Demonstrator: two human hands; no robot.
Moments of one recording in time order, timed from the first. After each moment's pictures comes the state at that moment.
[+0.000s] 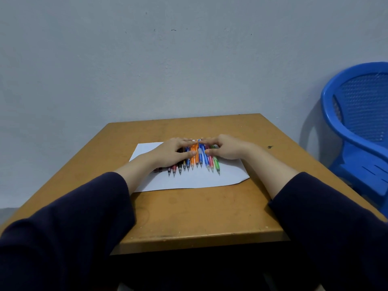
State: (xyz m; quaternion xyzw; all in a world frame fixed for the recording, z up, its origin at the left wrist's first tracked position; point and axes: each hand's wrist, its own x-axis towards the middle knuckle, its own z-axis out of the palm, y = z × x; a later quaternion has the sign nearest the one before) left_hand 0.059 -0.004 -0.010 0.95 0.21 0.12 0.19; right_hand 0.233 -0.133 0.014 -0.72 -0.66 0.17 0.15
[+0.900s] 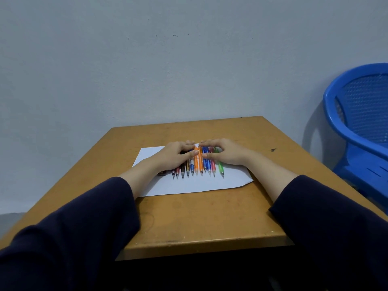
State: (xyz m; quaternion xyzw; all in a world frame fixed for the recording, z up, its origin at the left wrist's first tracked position) left_hand 0.059 -0.009 -0.008 0.94 0.23 0.13 0.22; right_hand 0.235 -0.129 0.000 -0.69 -0.65 0.17 0.25
